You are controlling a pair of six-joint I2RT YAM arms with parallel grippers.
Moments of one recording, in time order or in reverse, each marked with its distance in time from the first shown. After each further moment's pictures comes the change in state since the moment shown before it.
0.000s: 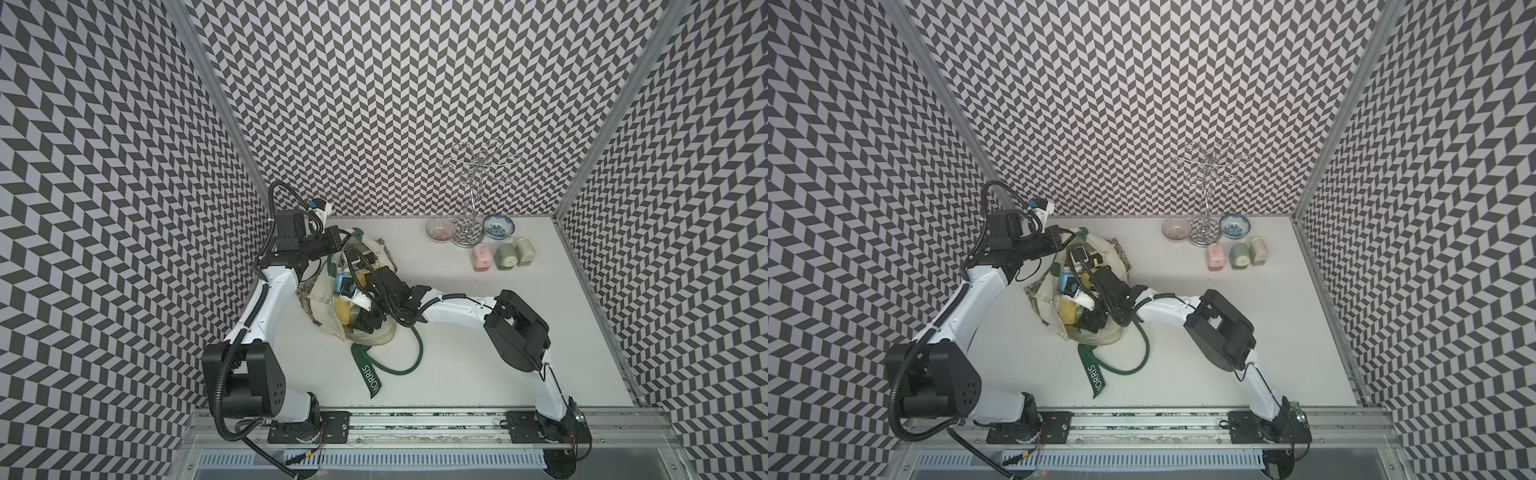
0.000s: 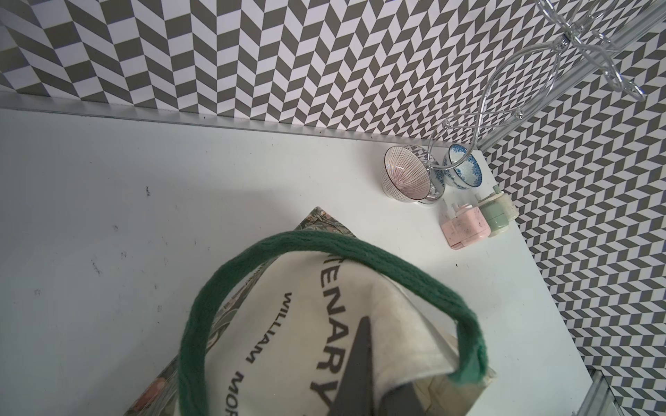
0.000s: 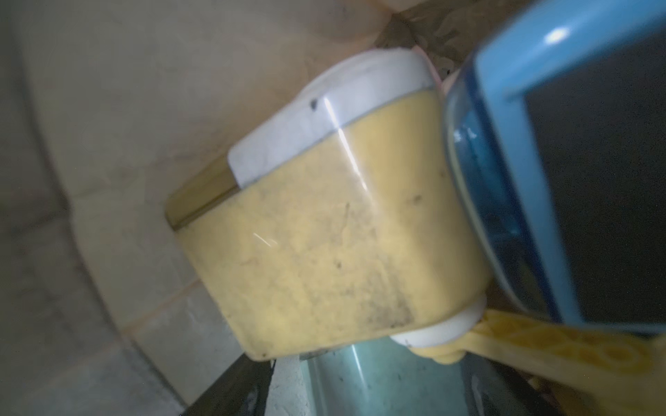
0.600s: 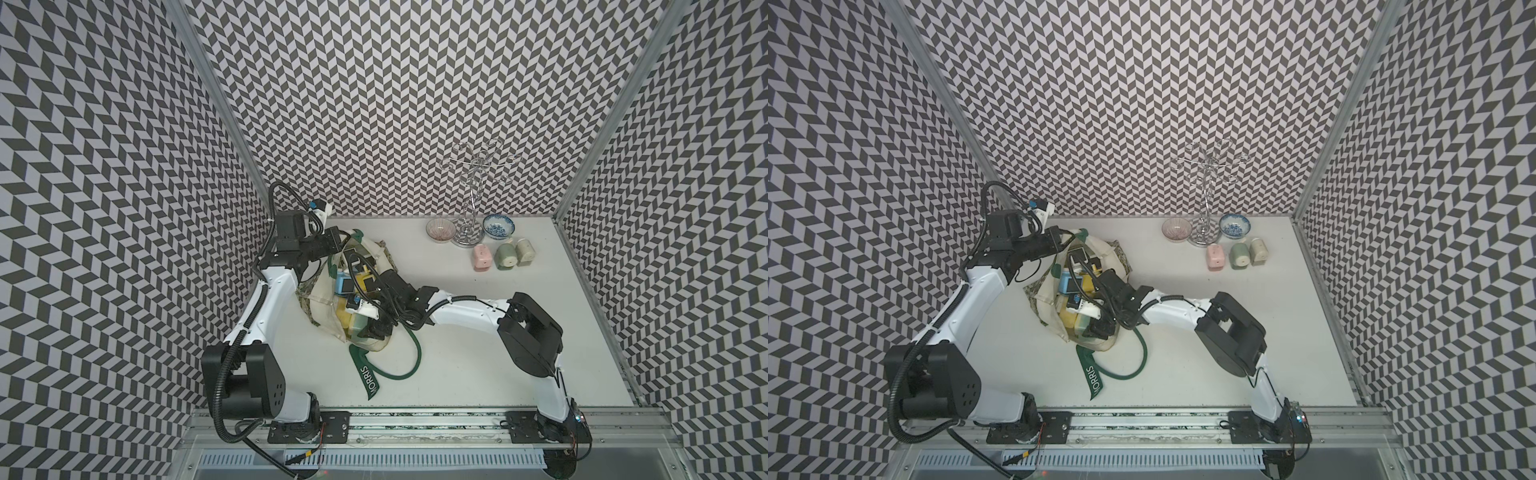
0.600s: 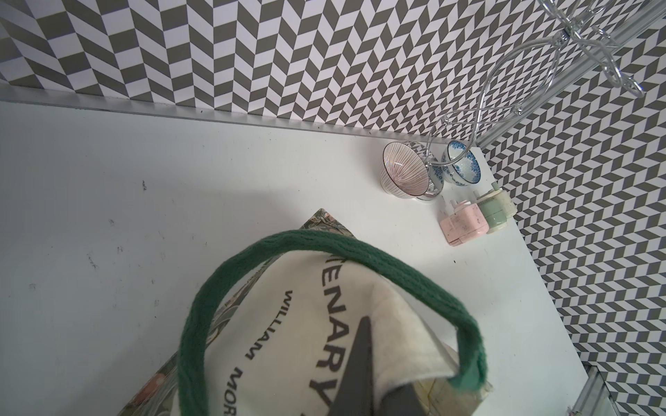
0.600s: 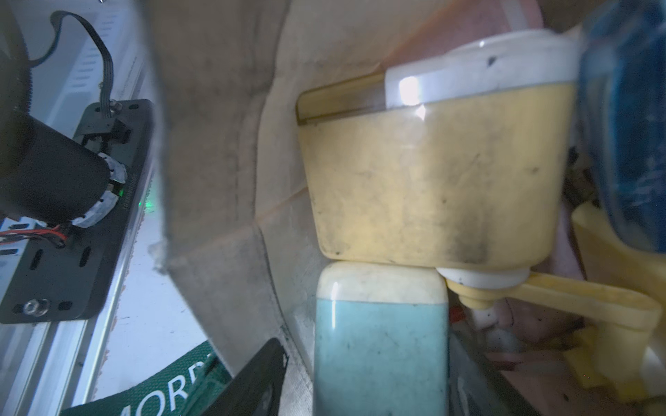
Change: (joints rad) left arm 0.000 -0.006 0.000 -0.016 0.004 0.001; right arm 0.021 -0.106 -0.097 -0.113 -0.048 -0.119
